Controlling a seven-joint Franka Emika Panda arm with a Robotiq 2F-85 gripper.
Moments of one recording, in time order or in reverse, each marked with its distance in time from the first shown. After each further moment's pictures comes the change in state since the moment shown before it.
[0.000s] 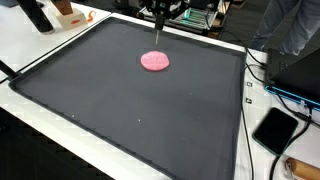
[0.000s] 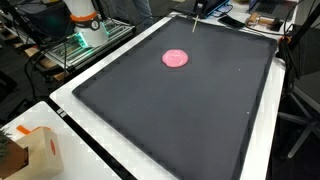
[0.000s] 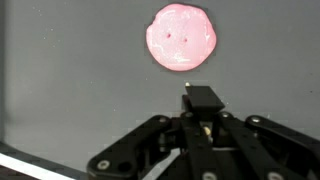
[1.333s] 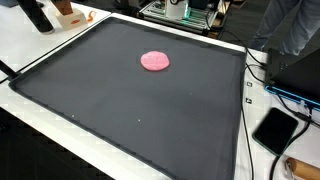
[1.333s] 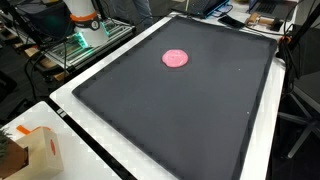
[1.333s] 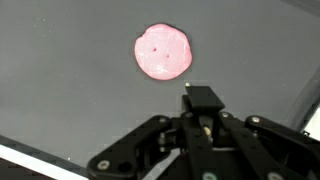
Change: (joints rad) arm -0.038 -0.210 0.006 -0.102 0.147 -0.053 -0.295
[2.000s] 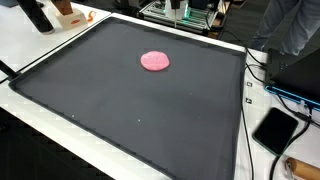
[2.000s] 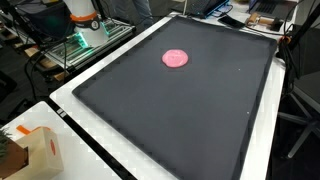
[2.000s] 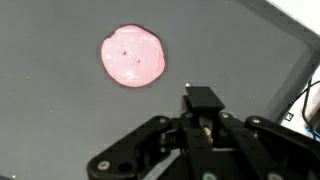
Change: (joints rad) arm -0.012 0.011 0.000 -0.069 0.137 0.047 -0.144
